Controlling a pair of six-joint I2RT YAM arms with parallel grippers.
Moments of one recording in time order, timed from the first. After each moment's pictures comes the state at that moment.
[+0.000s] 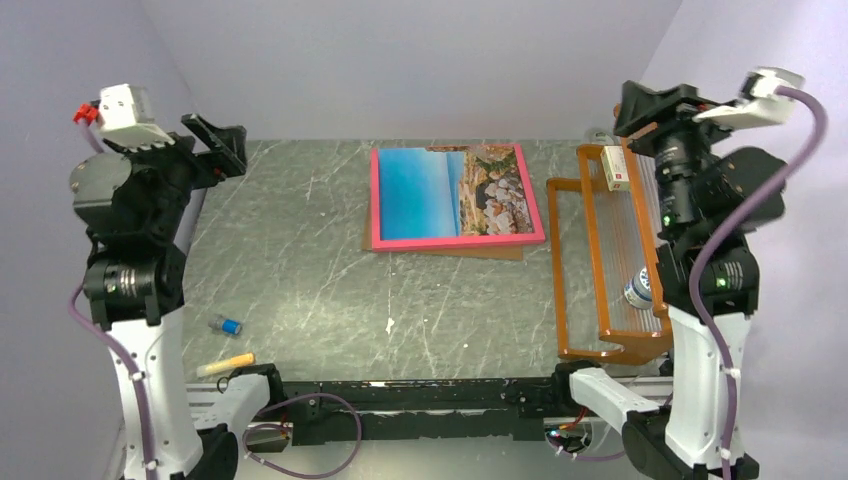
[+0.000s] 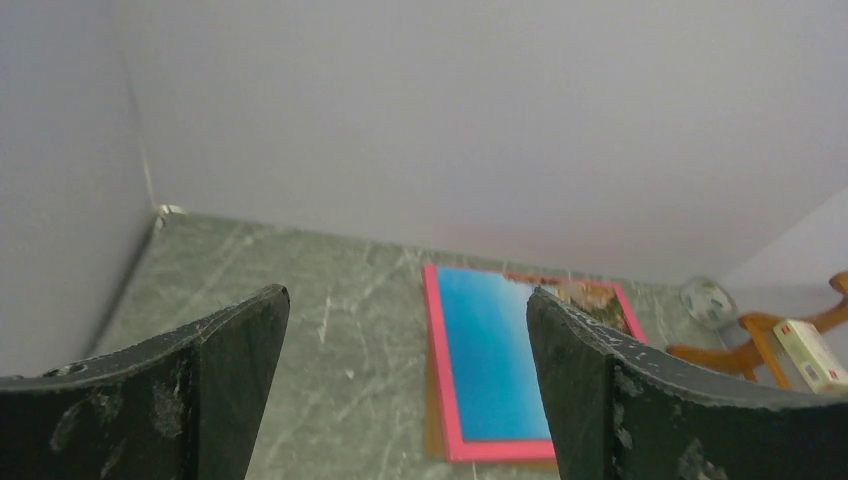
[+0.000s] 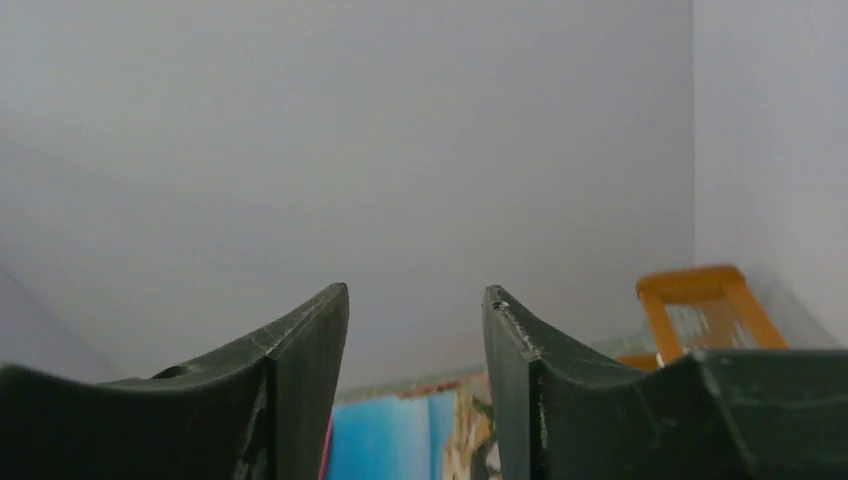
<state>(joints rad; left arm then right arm) 0.11 0.94 1.62 -0.59 0.13 -0.29 0.13 1.00 1.76 -0.41 0.19 0.29</state>
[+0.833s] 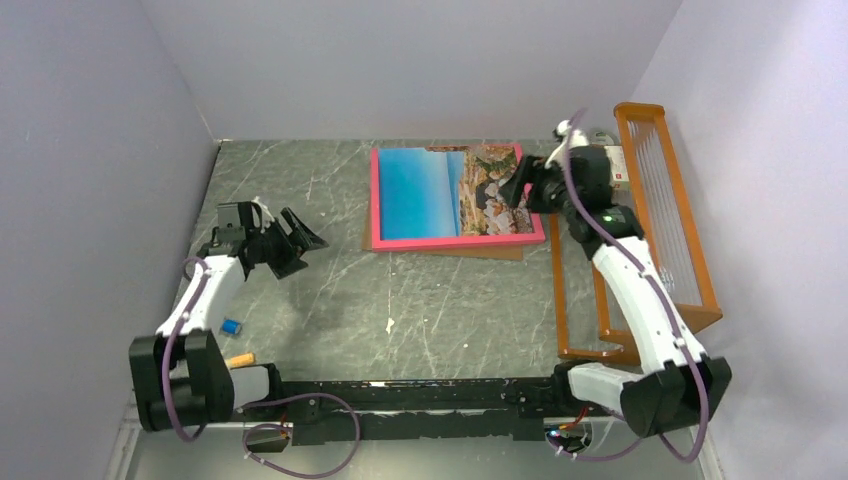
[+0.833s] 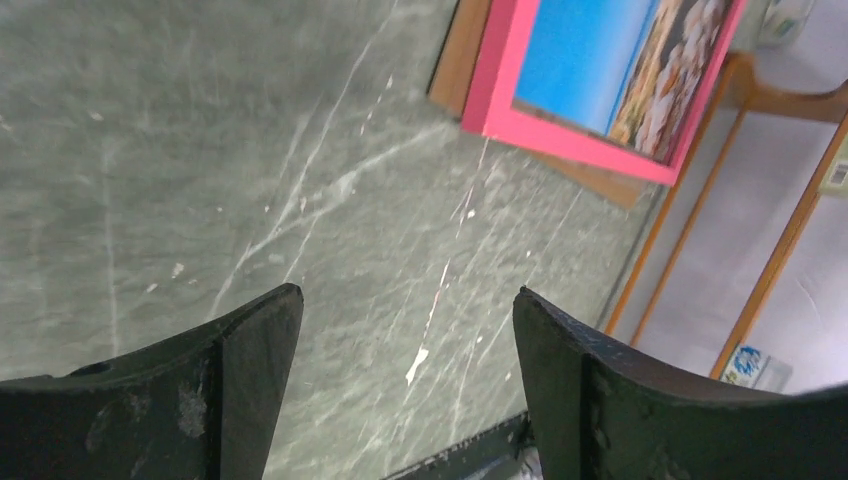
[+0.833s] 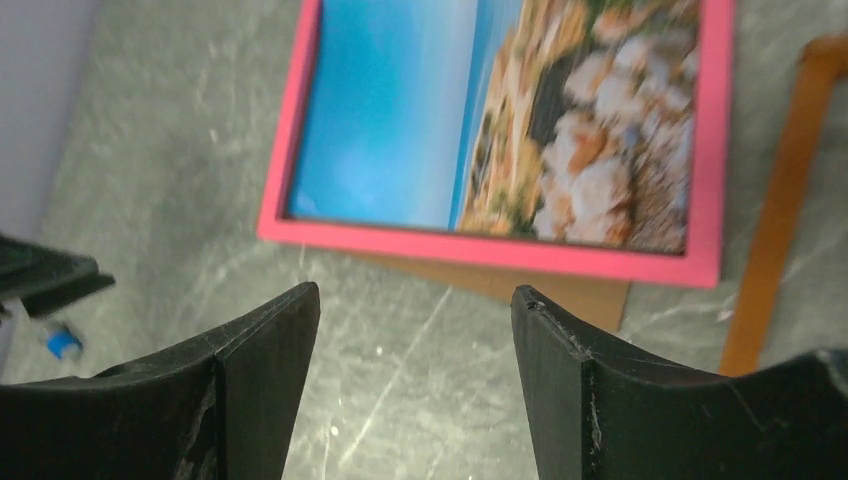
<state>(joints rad) 0.11 1.19 0.80 -0.45 0.49 -0.61 0.17 1.16 1.24 -0.49 -0.19 0.32</state>
